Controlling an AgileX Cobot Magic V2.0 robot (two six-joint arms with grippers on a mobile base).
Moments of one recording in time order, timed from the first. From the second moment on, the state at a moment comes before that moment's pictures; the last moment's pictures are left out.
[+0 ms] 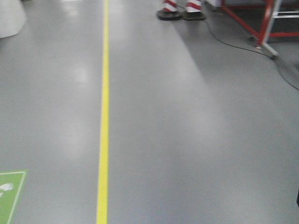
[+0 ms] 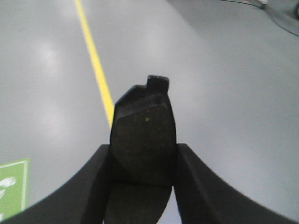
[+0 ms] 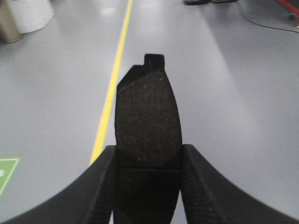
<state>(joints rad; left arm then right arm) -0.11 0.32 -0.36 -0.07 0.58 0.07 0.17 0.32 -0.38 -0.03 0.51 0.13</state>
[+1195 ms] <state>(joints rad) -0.11 0.32 -0.36 -0.07 0.58 0.07 0.17 0.32 -0.38 -0.03 0.51 0.13</state>
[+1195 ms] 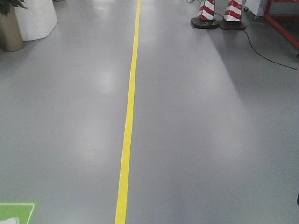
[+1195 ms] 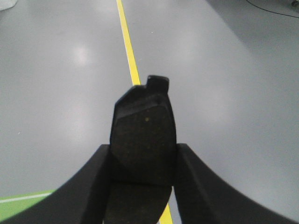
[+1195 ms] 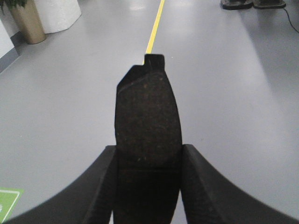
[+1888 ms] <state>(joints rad) -0.11 0.32 -0.36 -0.07 0.58 0.07 0.17 0.32 -0.38 -0.03 0.51 0.13</state>
